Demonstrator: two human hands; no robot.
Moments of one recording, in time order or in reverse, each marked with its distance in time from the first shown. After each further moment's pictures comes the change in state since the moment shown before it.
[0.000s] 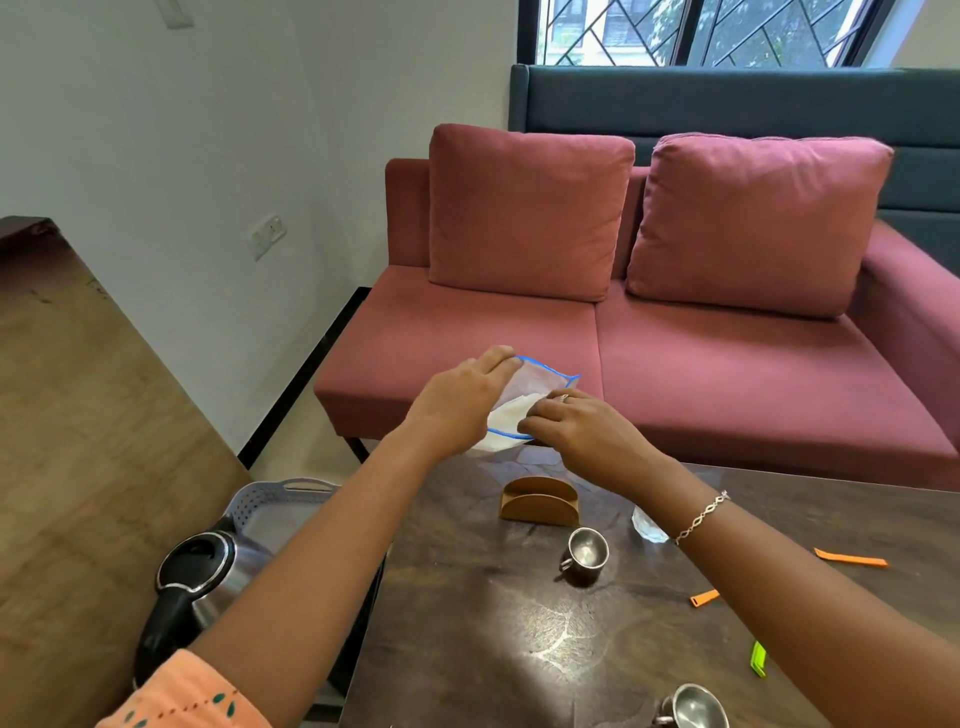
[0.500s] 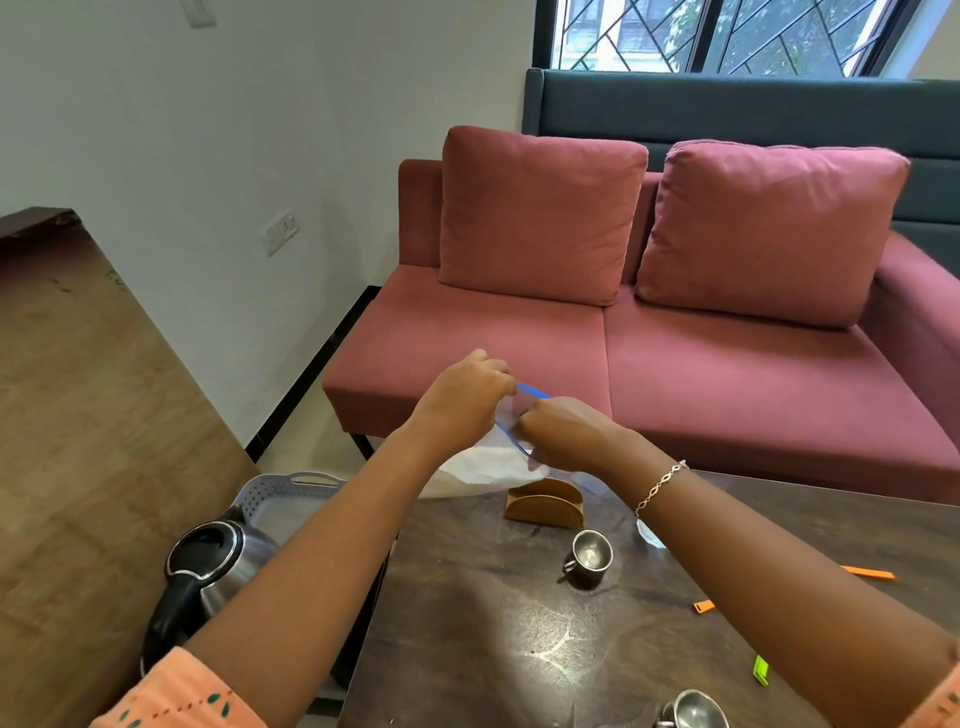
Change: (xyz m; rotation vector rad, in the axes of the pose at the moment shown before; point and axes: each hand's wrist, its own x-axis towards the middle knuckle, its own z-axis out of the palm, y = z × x) left_hand -0.009 -0.001 -0.007 -0.002 0.093 0.046; right_hand 0.041 -0.013 -0.002 -0.018 -0.627 0.159
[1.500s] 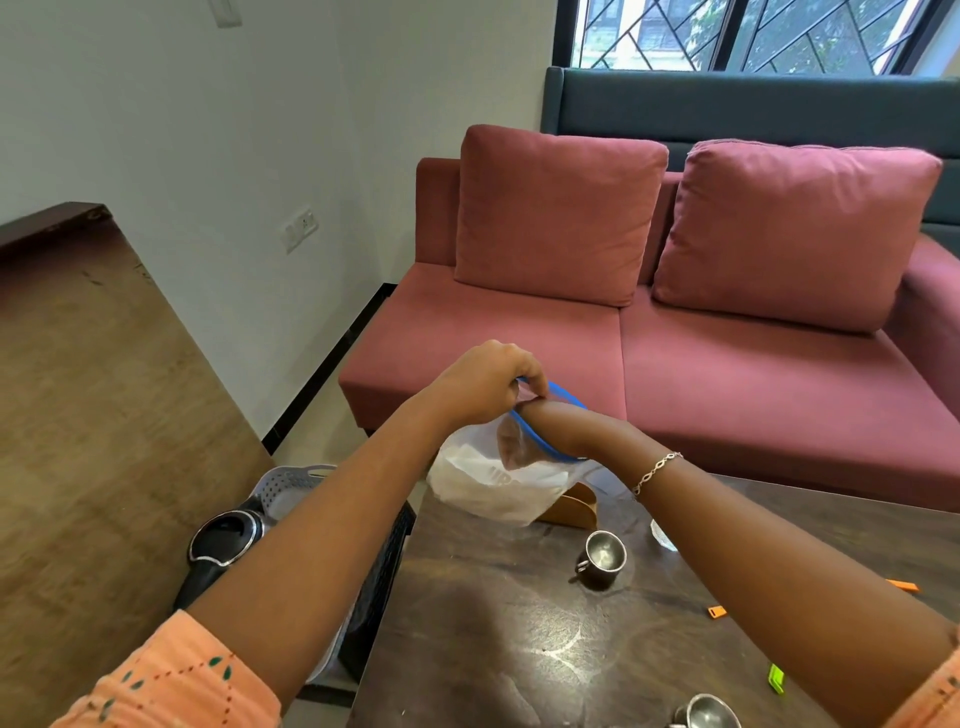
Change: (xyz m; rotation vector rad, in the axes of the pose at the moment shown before) left_hand 0.006 -0.009 -0.019 -0.311 -0.086 0.021; right_hand 0.038 -0.050 -0.025 0.341 -0.315 0.586
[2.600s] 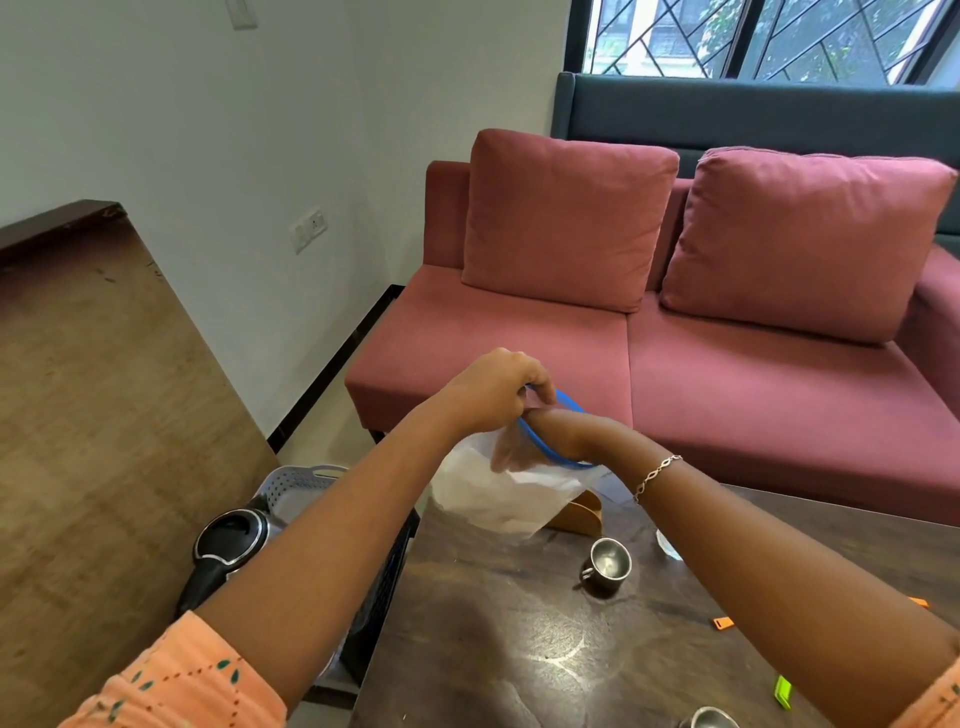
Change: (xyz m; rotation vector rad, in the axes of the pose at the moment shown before) left_hand -0.002 -0.003 0.004 -0.061 0.018 -0.006; right_hand -0.017 0.039 -0.010 0.115 0.161 -0.569
